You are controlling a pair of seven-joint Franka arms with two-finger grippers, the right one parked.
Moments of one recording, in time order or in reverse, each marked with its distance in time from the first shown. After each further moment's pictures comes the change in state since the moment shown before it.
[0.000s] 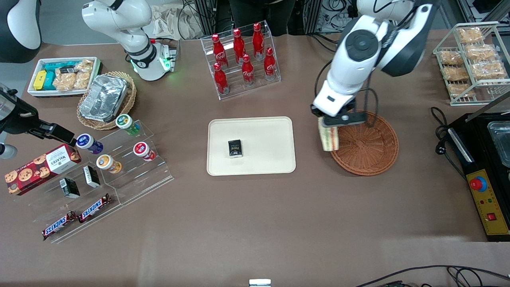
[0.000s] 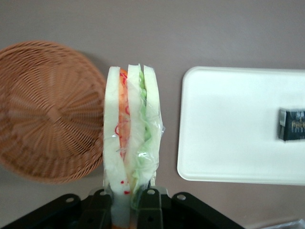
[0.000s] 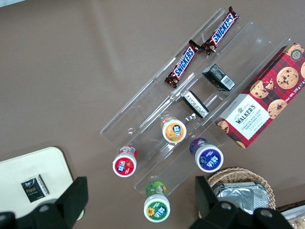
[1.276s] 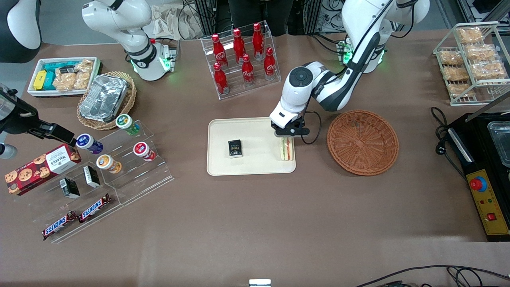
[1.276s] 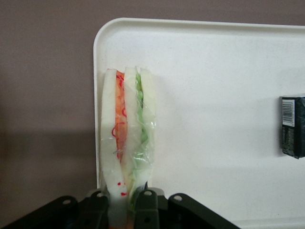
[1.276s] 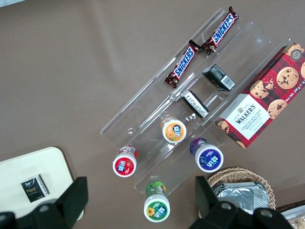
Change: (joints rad) arm -0.195 0.335 0.001 -0.169 0.185 0.633 -0.340
